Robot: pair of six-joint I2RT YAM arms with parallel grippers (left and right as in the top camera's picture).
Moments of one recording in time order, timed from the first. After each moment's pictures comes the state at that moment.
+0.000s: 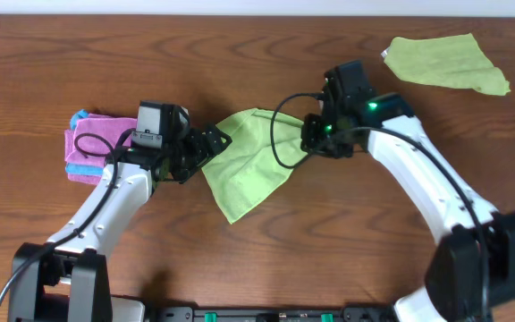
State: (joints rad) left arm -0.18 1.53 0.88 -0.35 0.50 -0.78; right arm 0.35 1.74 1.35 -0.84 -0.31 0.52
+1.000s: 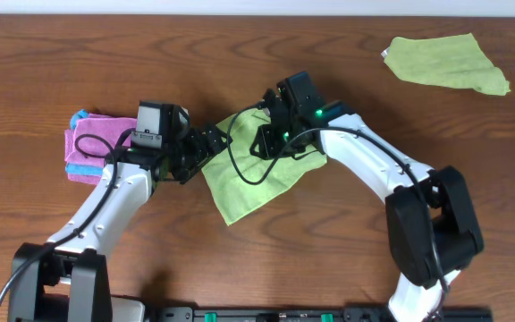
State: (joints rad) left arm -0.18 1.53 0.88 -0.34 0.52 -0.80; right arm 0.48 1.93 1.36 -0.63 -0.48 0.31
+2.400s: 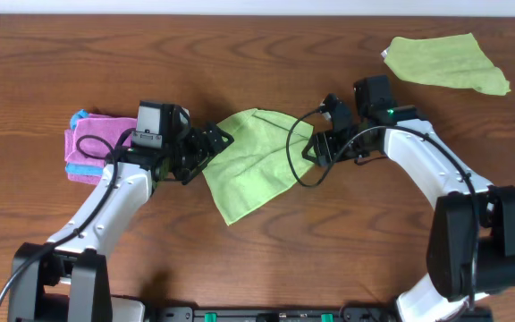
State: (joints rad) left arm -0.18 1.53 0.88 -0.34 0.54 -0.83; right arm 0.18 1.80 1.17 -0.67 -0.51 -0.07
